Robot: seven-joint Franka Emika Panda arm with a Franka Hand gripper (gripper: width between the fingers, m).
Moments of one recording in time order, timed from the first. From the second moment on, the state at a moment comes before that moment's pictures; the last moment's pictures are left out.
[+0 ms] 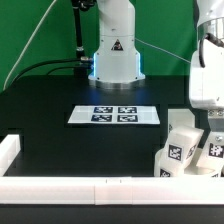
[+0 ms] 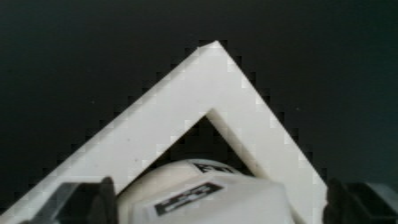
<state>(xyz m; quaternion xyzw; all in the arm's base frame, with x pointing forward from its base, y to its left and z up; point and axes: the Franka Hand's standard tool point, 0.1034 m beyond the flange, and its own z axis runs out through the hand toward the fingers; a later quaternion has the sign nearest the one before) 0.637 0.128 0.068 -0.43 0.88 -0.10 0.18</state>
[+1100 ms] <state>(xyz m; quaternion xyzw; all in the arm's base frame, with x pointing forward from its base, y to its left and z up) 0.654 0.136 0.127 -0.77 0.59 -0.17 0.15</state>
